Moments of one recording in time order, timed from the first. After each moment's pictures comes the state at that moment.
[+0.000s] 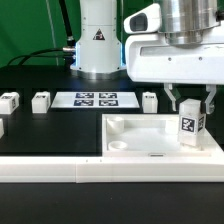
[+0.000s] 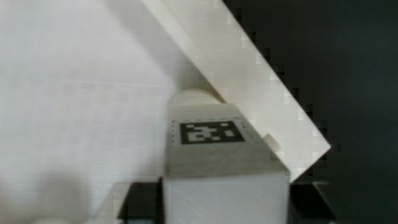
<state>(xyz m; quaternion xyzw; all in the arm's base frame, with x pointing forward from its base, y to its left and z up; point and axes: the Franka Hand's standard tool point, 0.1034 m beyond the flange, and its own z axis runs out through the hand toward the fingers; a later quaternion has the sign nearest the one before) 0.618 0.116 0.086 -0.92 0.38 0.00 0.08</state>
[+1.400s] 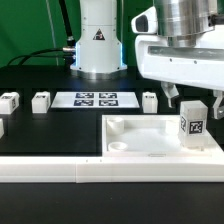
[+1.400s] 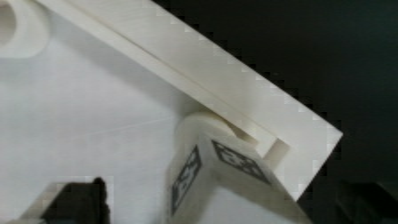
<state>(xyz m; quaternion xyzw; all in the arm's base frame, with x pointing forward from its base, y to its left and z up) 0.615 0.119 0.084 -0.90 0.42 0.03 0.09</state>
